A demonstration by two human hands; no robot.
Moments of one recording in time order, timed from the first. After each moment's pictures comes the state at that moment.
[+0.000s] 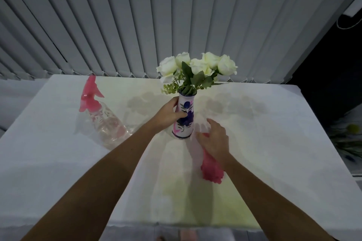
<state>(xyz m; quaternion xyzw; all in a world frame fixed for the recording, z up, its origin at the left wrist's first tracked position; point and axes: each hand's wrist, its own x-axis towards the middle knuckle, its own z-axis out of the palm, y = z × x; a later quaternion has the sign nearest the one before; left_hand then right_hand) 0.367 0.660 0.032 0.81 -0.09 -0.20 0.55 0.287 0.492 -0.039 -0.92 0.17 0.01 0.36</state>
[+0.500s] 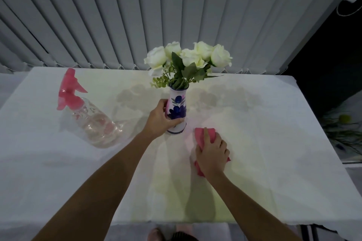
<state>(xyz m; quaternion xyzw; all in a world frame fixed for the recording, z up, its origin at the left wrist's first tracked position) 0.355 0.658 -0.017 0.85 -0.06 -0.10 0.51 0.241 0.502 -0.084 -0.97 0.21 -0.02 0.10</state>
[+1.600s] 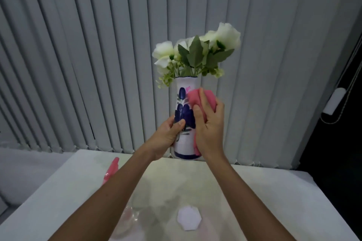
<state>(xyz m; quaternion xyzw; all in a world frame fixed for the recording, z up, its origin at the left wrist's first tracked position) 0.389 0.679 0.218 0.64 -0.21 -0.08 0.73 0.363 0.553 0.235 -0.71 -0.14 -0.40 0.56</state>
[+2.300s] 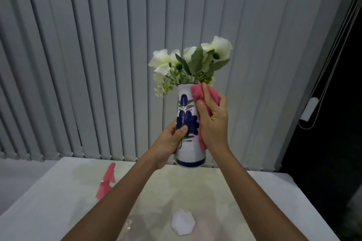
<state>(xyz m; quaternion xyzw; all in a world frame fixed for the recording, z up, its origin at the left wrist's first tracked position) 0.369 0.679 0.224 0.62 -0.25 -0.08 0.74 0.352 0.551 0.272 -0.71 -0.14 -0.41 0.56</state>
